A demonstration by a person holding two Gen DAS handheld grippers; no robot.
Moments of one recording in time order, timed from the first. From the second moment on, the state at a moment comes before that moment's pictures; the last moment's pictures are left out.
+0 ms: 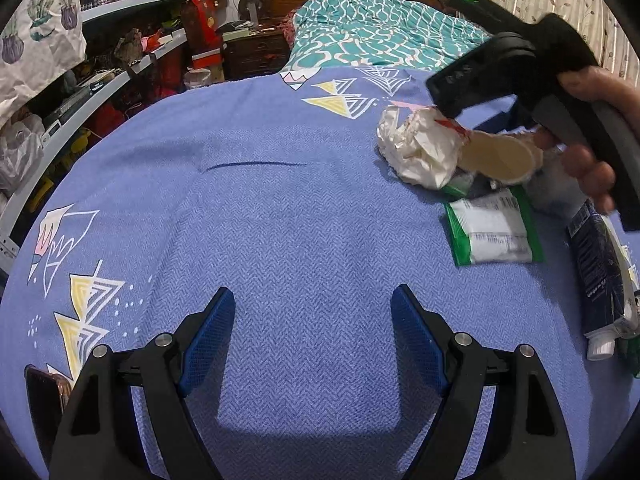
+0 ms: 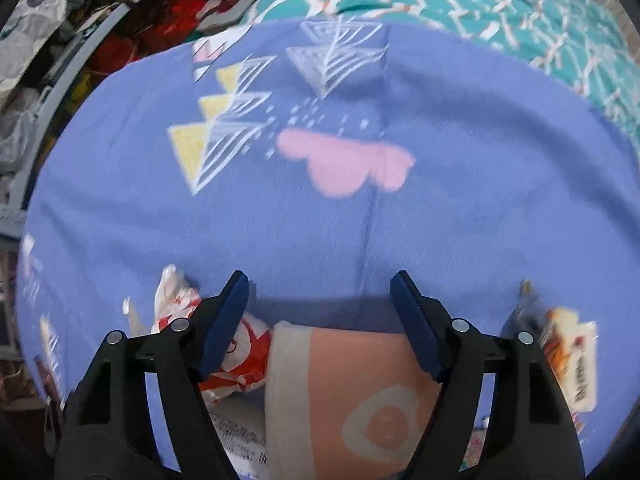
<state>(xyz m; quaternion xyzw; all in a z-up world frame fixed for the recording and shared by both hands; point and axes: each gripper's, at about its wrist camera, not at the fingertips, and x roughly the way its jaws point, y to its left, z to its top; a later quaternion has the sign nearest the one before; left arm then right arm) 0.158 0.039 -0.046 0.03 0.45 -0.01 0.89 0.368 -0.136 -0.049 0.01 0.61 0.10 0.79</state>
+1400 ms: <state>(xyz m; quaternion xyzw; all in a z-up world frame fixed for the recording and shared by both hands) 0.141 0.065 0.002 -0.11 0.41 -0.16 0.89 0.100 -0.142 0.009 -0.04 0.47 0.21 0.86</state>
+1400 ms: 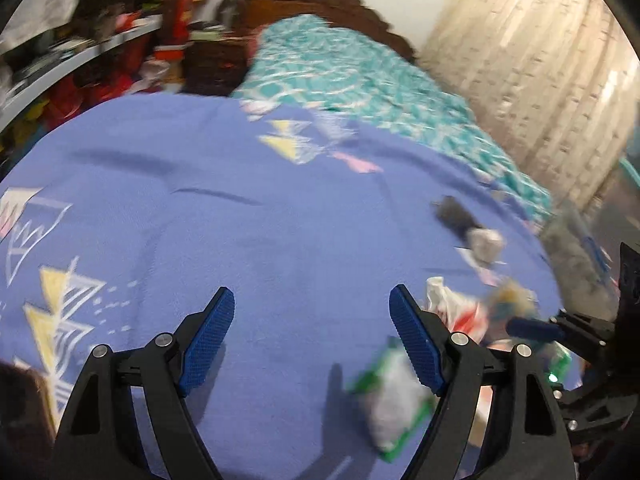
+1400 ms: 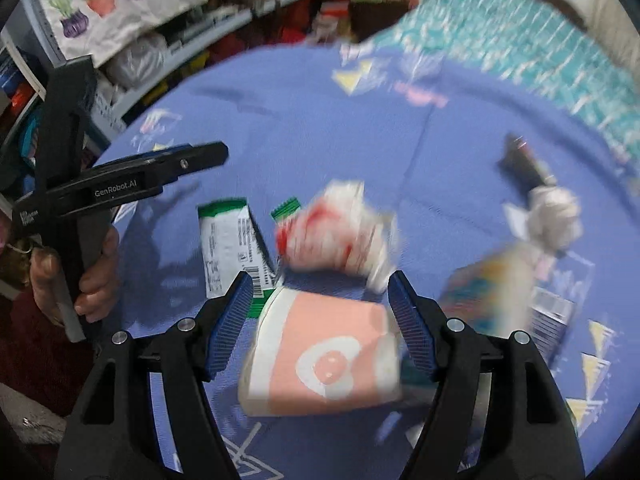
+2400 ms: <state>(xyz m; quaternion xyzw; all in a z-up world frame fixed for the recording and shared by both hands) 0.107 -0.005 0.016 -0.10 0.45 -0.33 0.83 0.064 -0.214 -0.068 0.34 0.43 0.19 0.82</state>
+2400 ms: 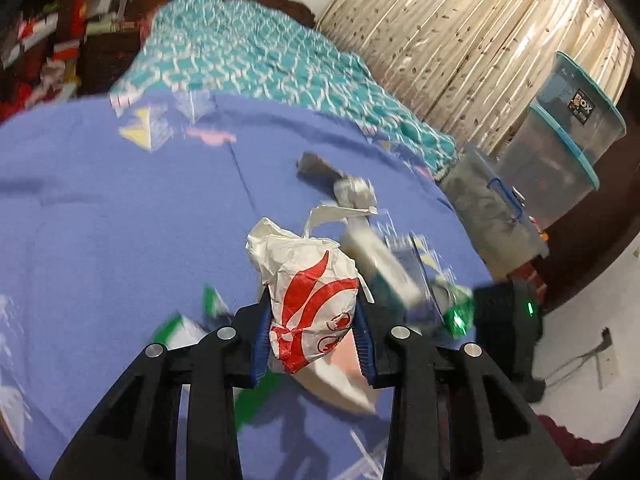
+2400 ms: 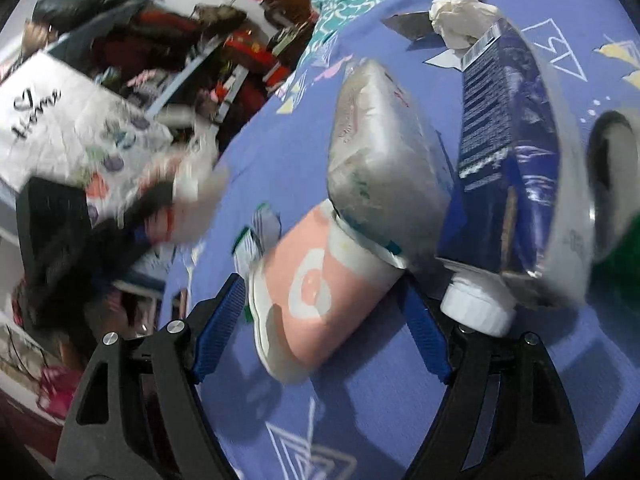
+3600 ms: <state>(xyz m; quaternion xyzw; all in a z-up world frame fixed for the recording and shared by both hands) -0.007 -0.213 -0.026 0.07 0.52 -0.49 0.70 -0.165 -0.403 -0.055 0.39 0.32 0.02 0.86</state>
